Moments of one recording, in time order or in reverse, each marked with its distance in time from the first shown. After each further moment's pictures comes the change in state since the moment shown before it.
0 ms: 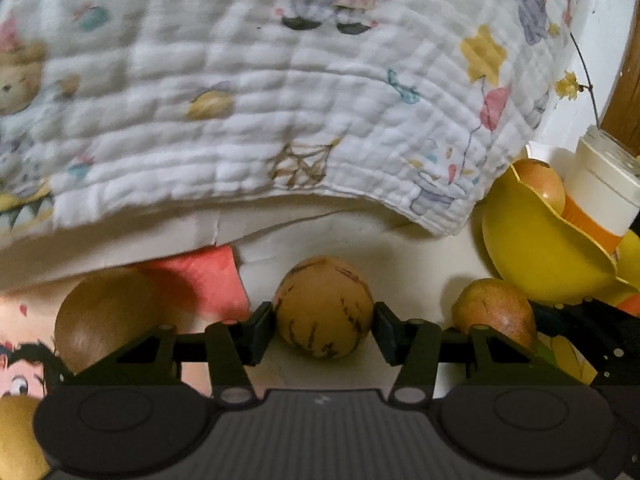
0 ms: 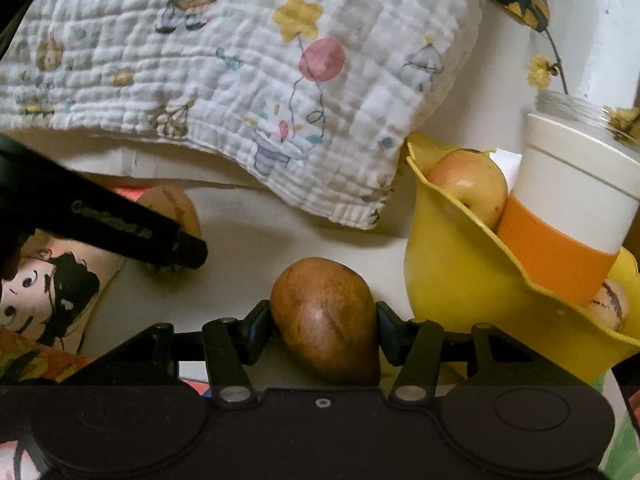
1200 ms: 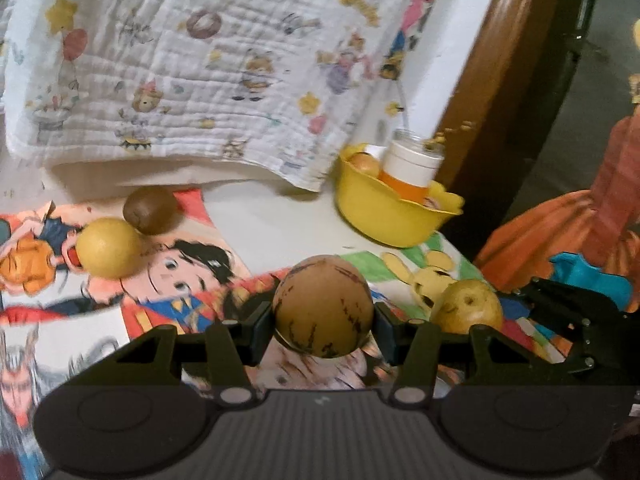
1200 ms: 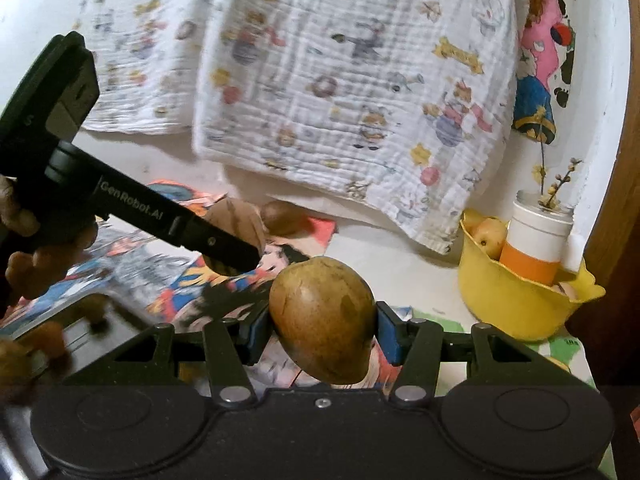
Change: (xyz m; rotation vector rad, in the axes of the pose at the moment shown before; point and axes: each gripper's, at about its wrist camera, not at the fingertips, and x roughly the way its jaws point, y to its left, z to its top) left arm -0.223 -0.016 -0.122 0.023 -0.123 -0.237; right arm -0.251 0.011 -0.081 -0.139 -0.187 0.311
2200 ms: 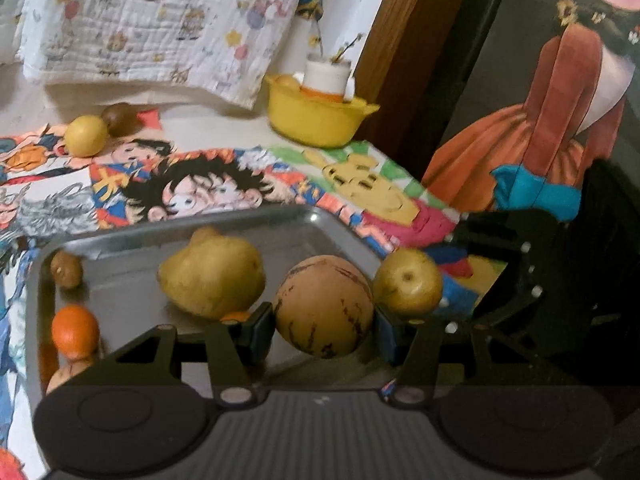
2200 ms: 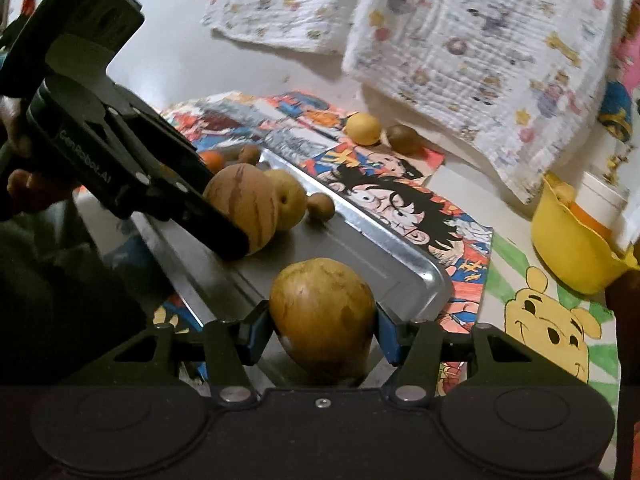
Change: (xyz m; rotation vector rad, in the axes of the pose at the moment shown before) left arm -0.076 -0.094 -0.131 0.066 0.095 -0.010; right arm -0.093 0.025 -0.078 -0.270 0.166 0.266
